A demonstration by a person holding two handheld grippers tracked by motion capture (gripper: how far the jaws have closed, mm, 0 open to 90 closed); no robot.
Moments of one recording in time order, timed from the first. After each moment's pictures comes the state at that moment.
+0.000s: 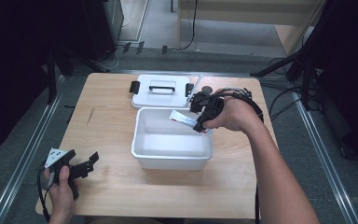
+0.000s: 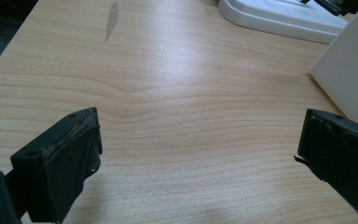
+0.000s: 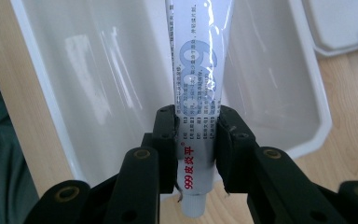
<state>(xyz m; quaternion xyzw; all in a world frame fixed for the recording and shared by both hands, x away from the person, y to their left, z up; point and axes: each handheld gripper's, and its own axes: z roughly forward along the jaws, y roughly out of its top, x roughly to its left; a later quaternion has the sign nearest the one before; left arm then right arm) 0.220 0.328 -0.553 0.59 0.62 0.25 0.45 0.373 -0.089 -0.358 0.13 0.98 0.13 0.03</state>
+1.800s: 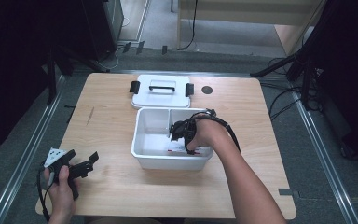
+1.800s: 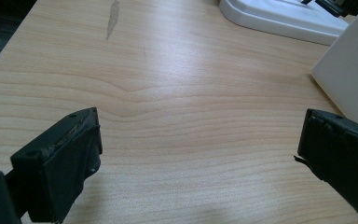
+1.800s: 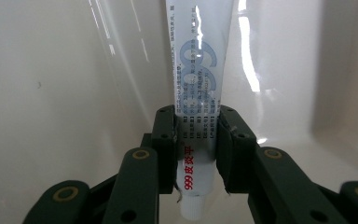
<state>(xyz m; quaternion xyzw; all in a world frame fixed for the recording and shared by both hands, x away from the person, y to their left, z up) 0.220 0.329 -0.553 0.59 0.62 0.25 0.45 0.373 -0.036 -0.469 0.09 0.99 -0.05 -0.02</state>
